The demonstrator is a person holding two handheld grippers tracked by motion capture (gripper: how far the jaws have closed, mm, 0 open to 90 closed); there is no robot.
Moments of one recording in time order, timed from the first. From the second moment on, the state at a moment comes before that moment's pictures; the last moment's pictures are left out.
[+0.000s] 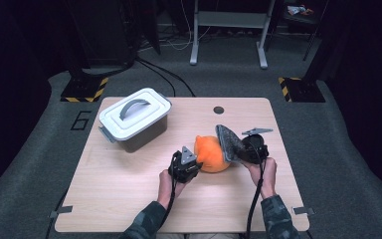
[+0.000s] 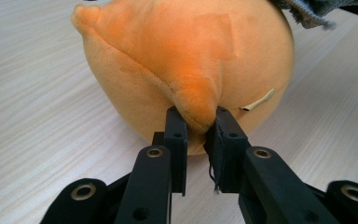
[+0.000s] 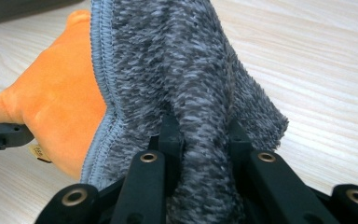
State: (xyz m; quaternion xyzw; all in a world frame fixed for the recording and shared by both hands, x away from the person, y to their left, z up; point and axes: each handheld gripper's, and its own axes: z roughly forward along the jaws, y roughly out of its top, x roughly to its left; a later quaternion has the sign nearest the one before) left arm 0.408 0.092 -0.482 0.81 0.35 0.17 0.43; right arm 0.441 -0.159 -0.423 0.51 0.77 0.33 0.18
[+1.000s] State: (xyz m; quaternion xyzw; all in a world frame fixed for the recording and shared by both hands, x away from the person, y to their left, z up) left arm 0.411 0.088 -0.462 0.81 0.35 0.17 0.44; right arm 0.441 -0.096 -0.405 0.43 0.82 0.33 0.19
